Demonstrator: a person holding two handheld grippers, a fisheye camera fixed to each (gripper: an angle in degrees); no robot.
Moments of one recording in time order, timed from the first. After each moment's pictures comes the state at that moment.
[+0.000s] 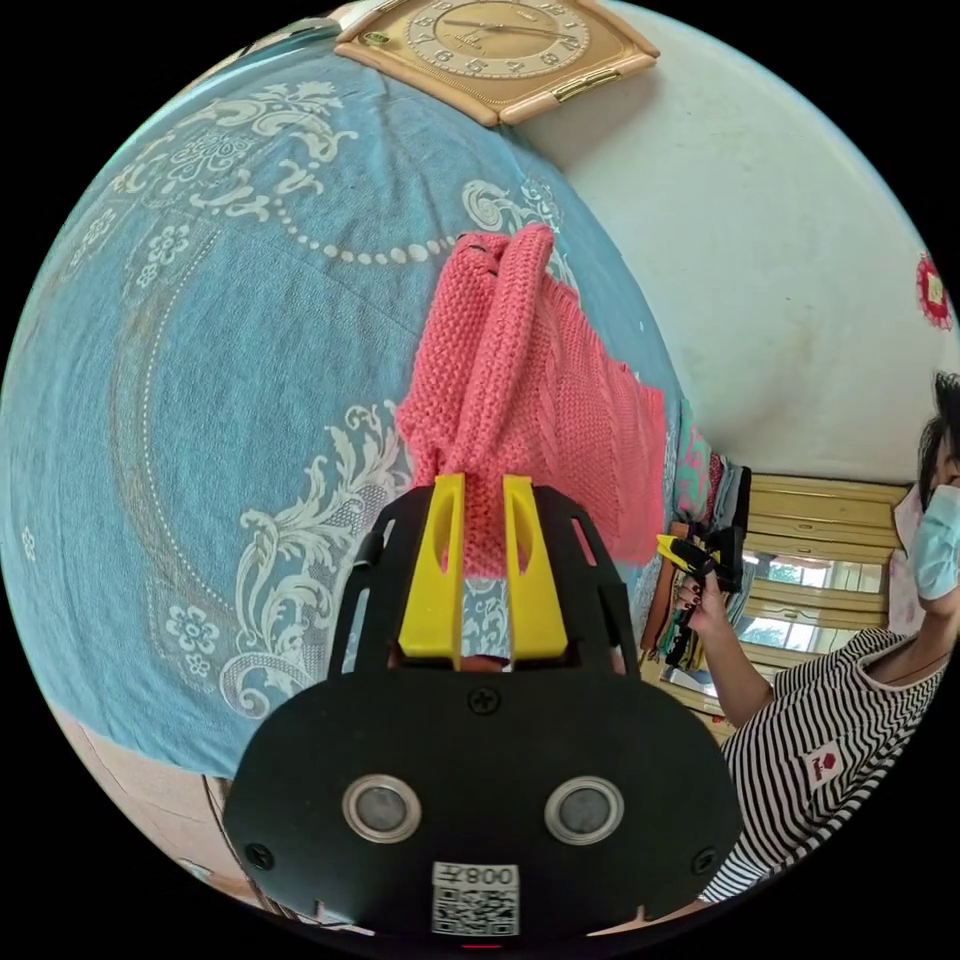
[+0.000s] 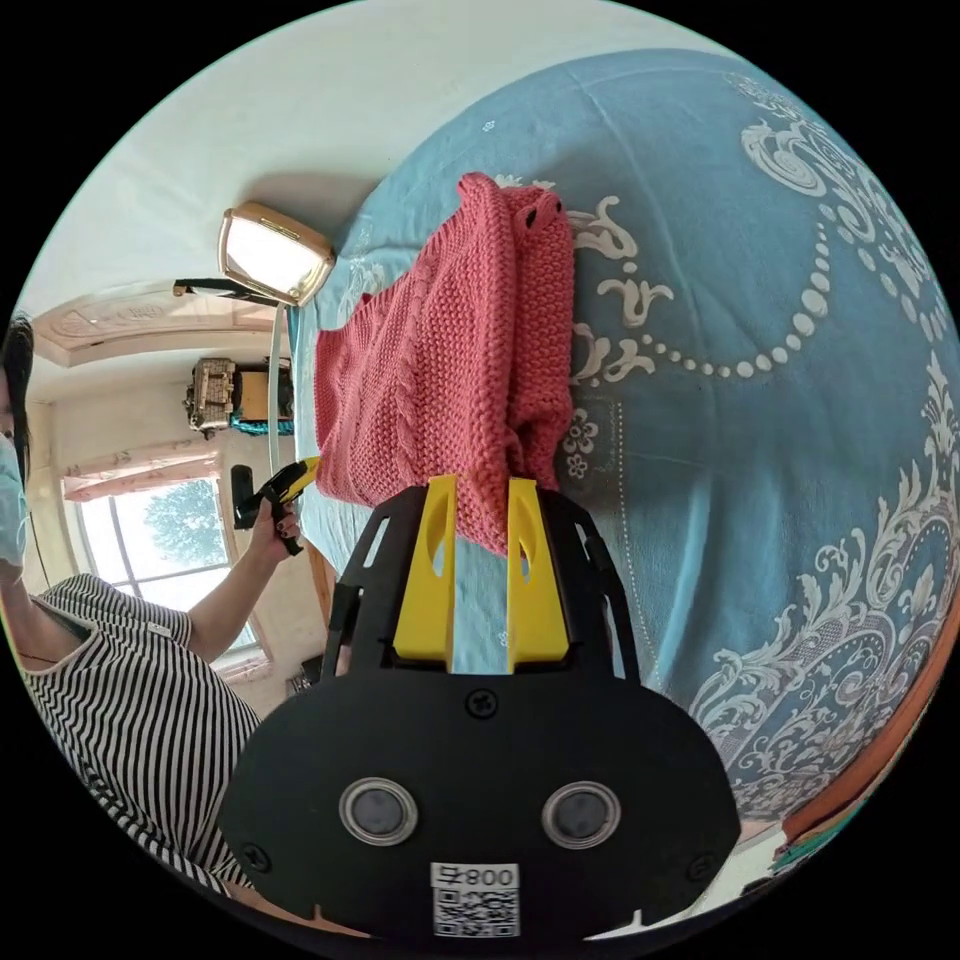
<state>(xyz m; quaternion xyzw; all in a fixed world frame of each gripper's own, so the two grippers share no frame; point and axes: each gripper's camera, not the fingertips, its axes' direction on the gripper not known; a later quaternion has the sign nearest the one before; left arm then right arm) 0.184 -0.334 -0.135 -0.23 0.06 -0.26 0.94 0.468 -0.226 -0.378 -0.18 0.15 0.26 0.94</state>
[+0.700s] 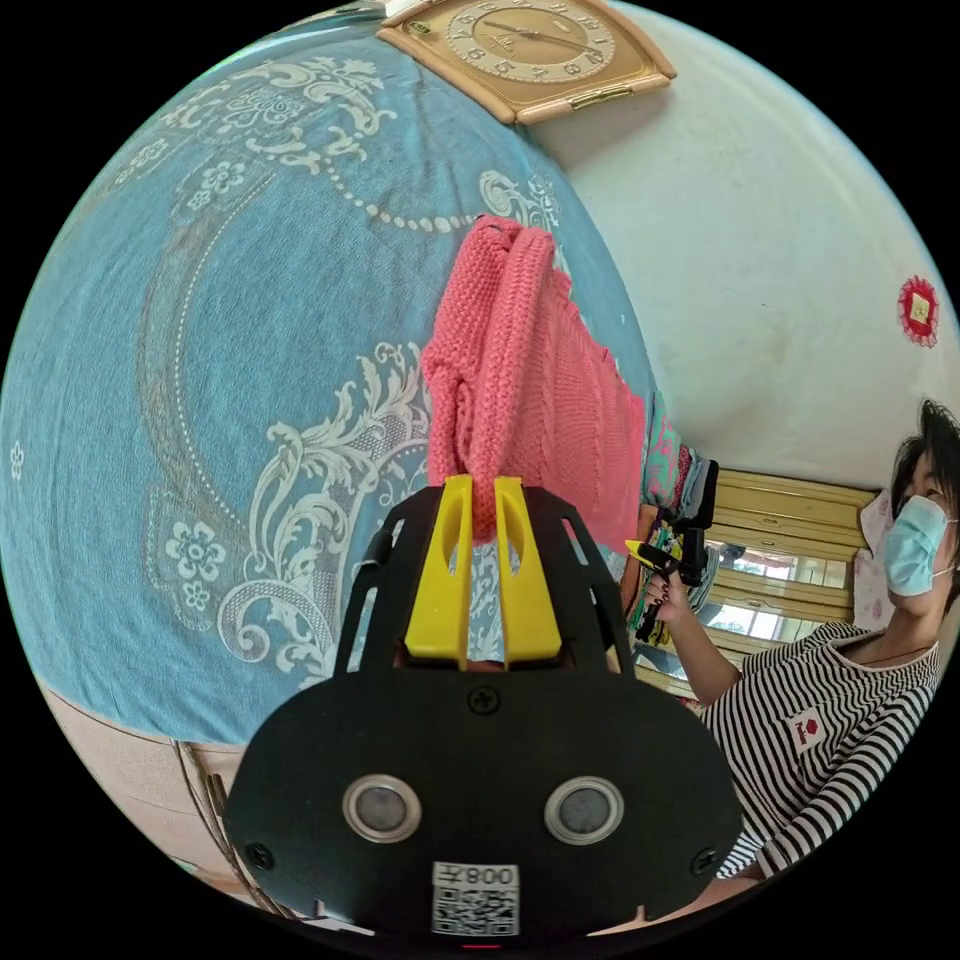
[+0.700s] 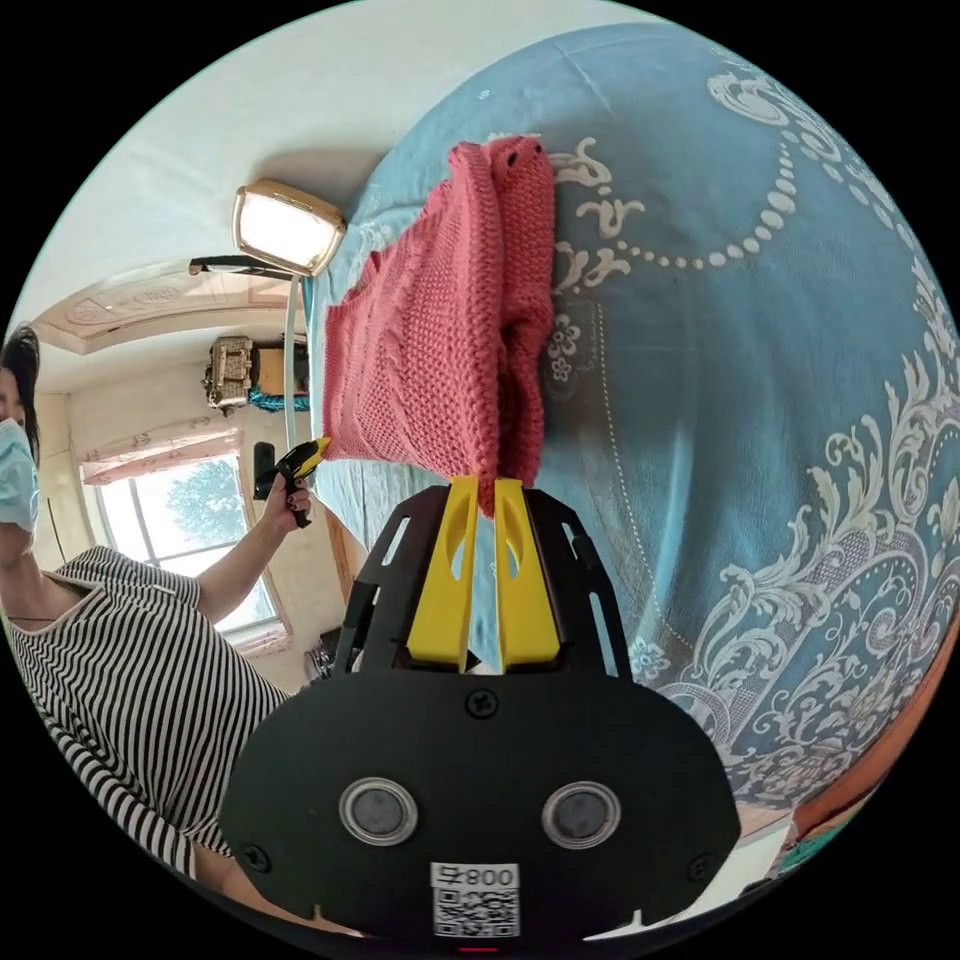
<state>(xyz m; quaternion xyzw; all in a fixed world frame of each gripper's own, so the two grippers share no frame) 0.190 -0.288 -0.172 -0.24 0.11 -0.28 0.92 0.456 -0.158 -0.422 -0.20 0.11 0.27 0.94</state>
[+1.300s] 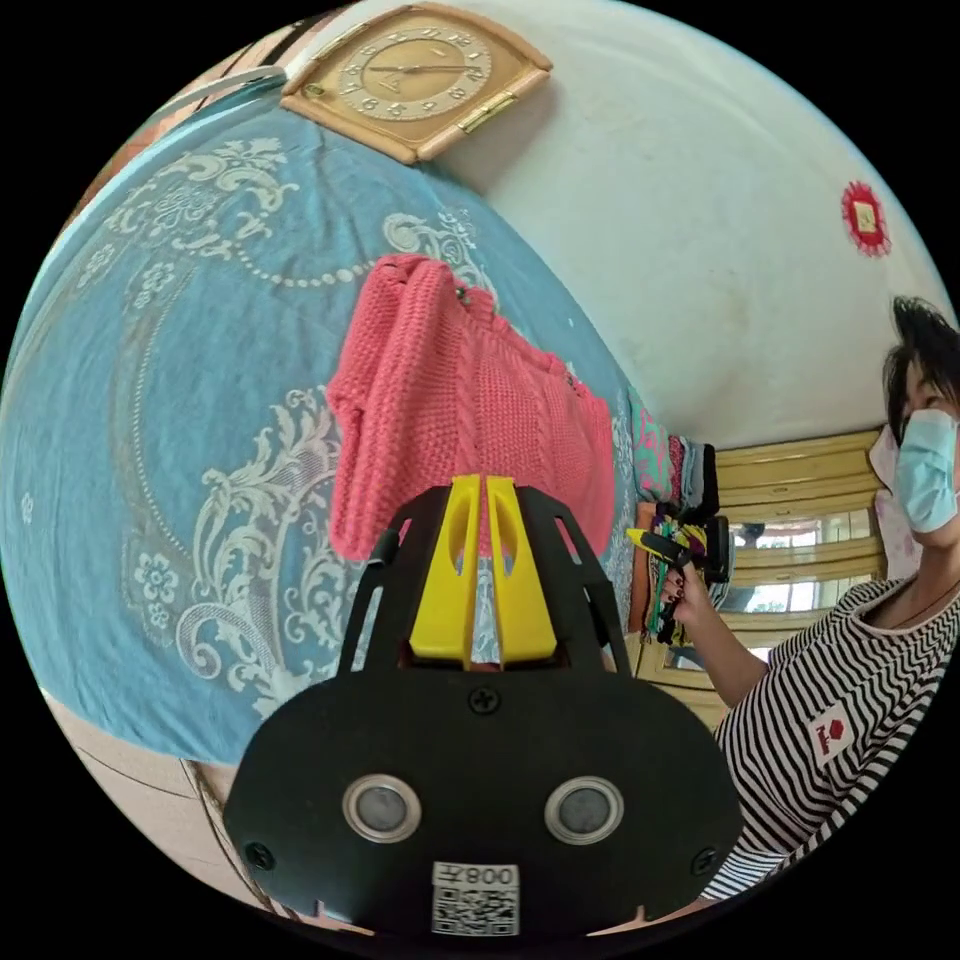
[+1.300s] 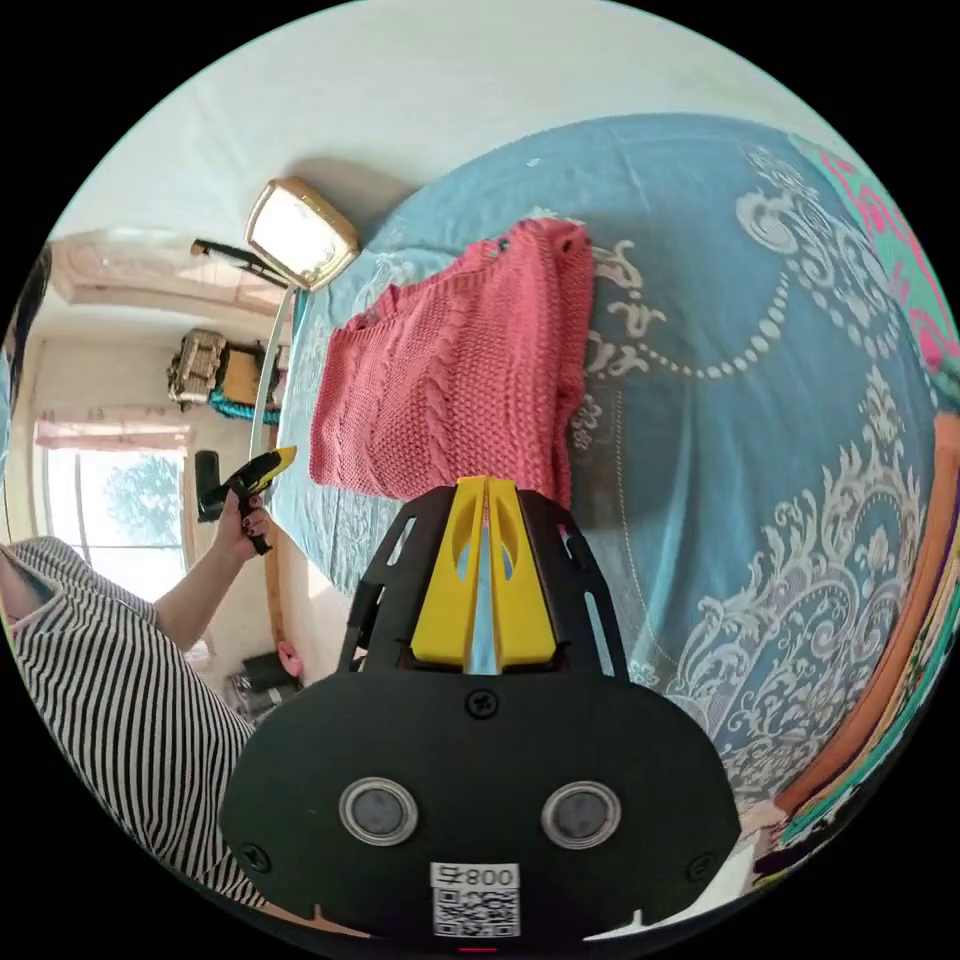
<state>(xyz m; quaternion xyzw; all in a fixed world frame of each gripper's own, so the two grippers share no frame) 0.297 -0.315 -0.182 -0.18 0.09 -0.20 0.96 0.338 -0.209 -0.438 -0.16 0.21 0.18 0.95</state>
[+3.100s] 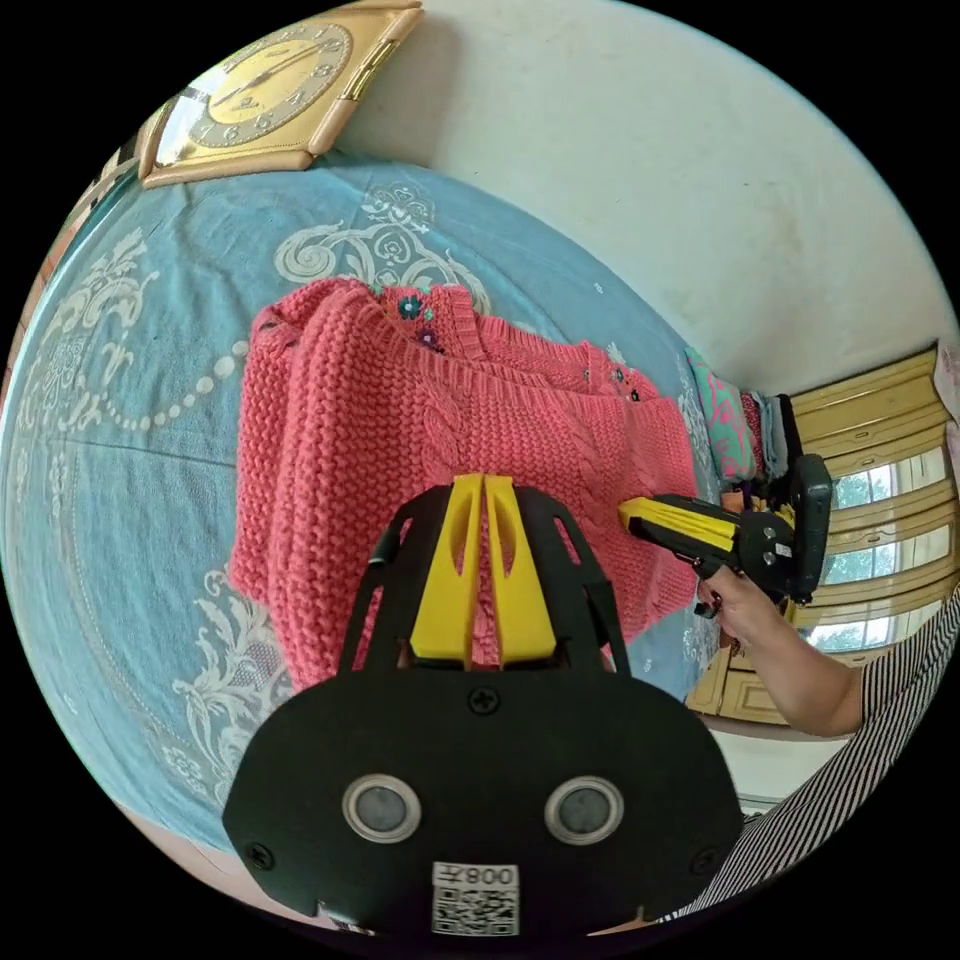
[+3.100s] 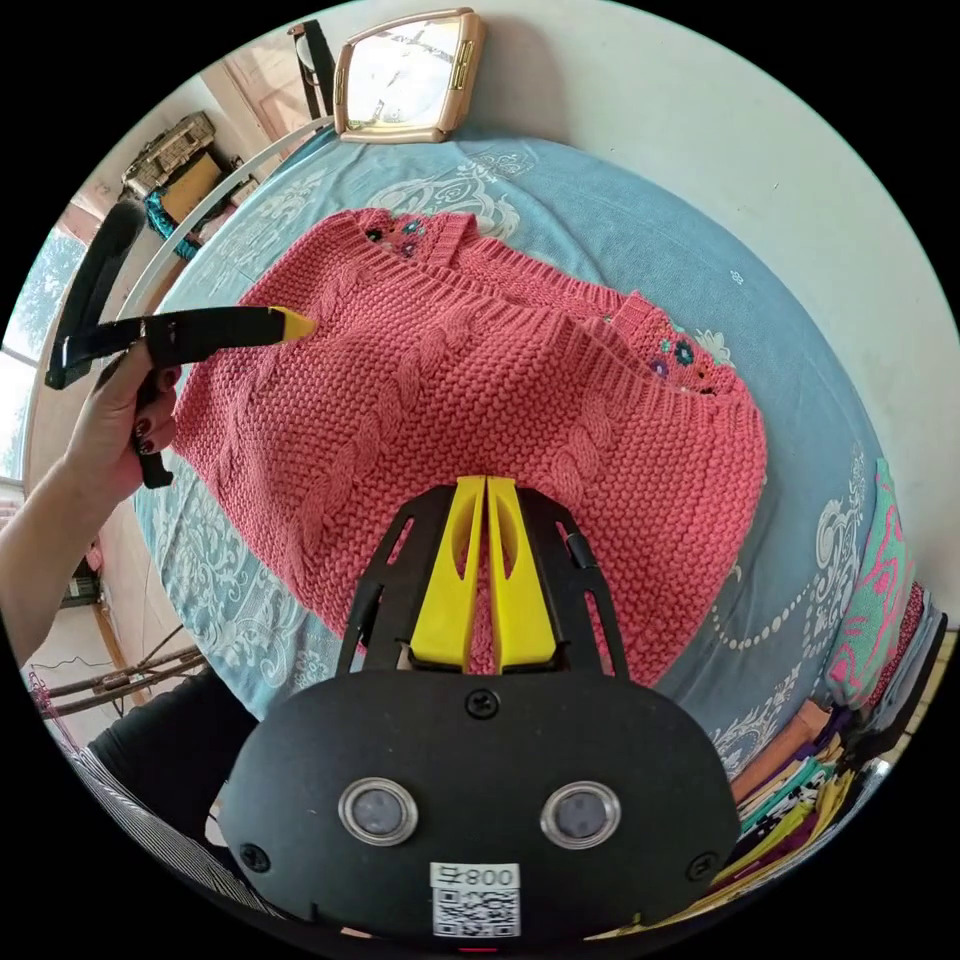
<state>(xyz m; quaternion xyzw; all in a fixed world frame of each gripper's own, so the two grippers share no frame) 0.346 -0.361 -0.117 -0.21 0.00 -0.10 0.97 0.017 -0.376 -0.336 -0.29 0.39 -0.06 0.87</state>
